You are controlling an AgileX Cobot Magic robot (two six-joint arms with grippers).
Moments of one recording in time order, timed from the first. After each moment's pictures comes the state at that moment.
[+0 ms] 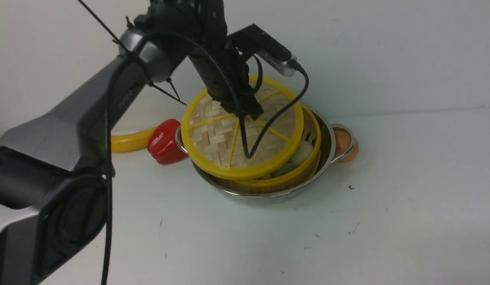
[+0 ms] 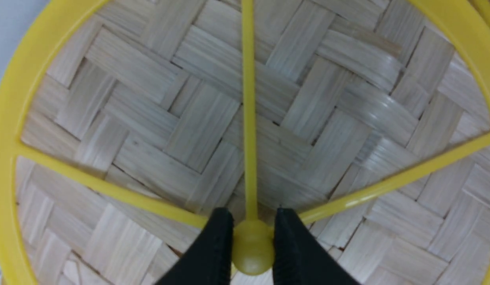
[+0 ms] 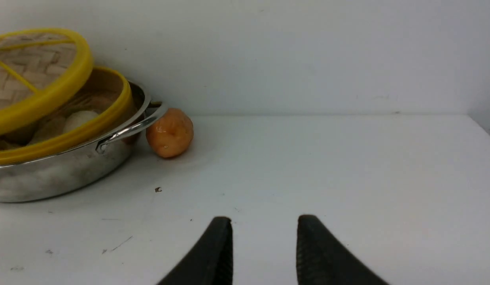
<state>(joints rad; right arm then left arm) 0.01 0.00 0.01 0.22 0.34 -0.18 -0.40 2.30 -2.29 -0.03 1.16 0.48</state>
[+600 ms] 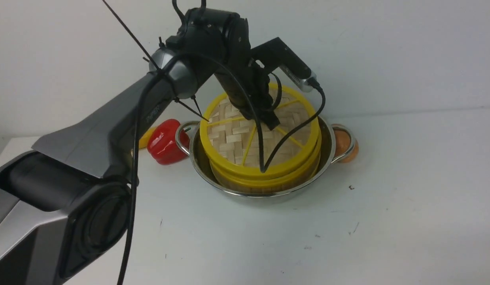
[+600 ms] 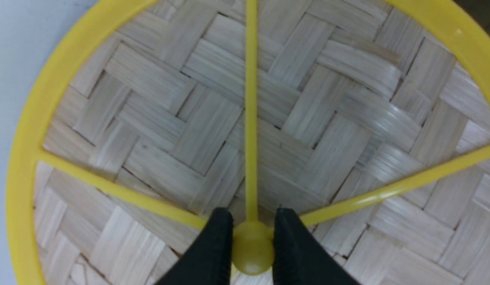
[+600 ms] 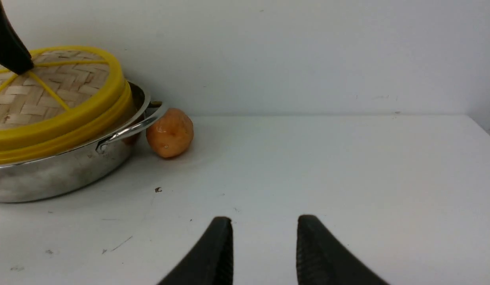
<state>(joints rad) 0.01 0.00 0.01 0.22 0.34 -0.18 -0.46 2.35 -2.30 -0.02 1.05 0.54</state>
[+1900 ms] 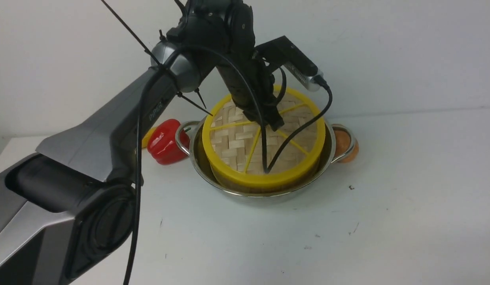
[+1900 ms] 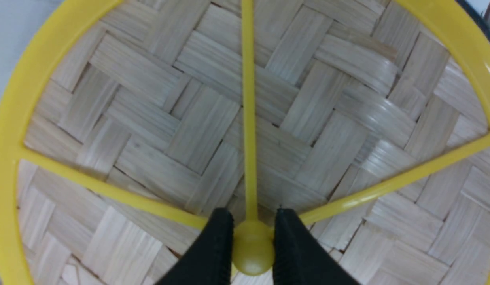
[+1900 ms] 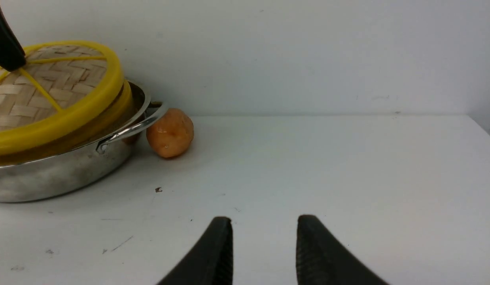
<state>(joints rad) 0.01 0.00 0.01 0.22 0.34 -0.18 -0.46 2.37 -2.39 -0.06 1.20 0.55</state>
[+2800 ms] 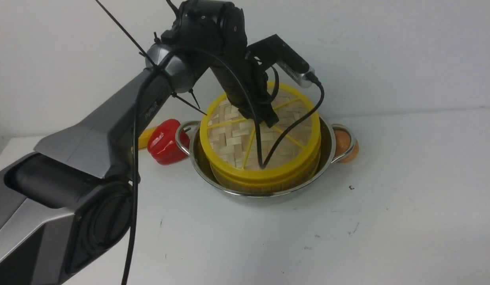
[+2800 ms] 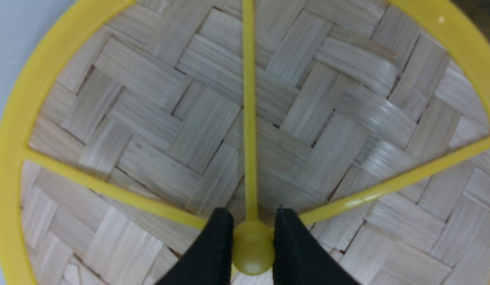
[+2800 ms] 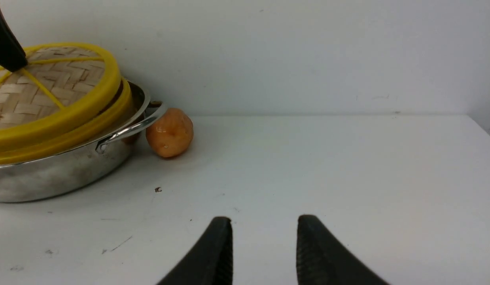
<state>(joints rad) 0.01 0.00 0.01 0.22 0.34 -0.18 -0.44 2.38 -2.39 -0.08 1.16 0.55</state>
